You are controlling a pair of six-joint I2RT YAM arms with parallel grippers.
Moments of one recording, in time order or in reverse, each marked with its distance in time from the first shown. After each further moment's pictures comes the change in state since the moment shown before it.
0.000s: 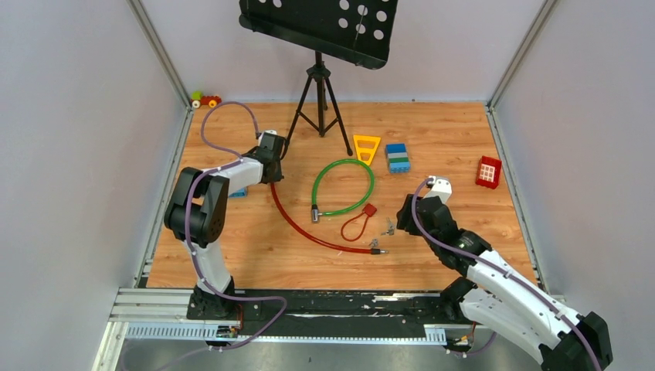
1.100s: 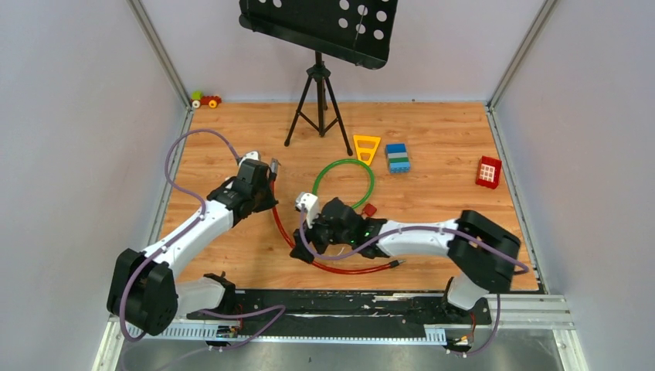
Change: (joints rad) left arm -0.100 -0.637 -0.345 -0.217 0.137 -0.266; right arm 0.451 0.797 0.317 0.645 -0.624 -0.348
